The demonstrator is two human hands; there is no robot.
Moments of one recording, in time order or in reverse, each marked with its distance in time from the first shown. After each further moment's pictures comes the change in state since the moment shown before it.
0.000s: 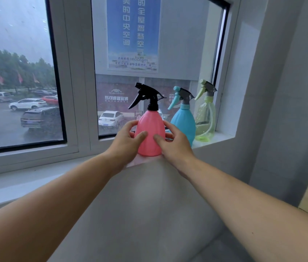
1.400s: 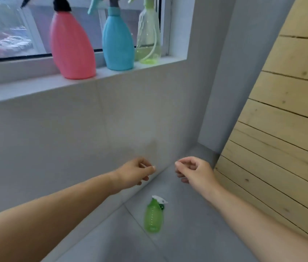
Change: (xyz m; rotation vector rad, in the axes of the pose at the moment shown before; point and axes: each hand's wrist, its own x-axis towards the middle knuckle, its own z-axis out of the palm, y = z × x) left_hand -0.141 -0.154 0.176 0.293 -0.656 -0.429; right_hand -0.217 0.196 -0.158 0.012 0.108 0.611
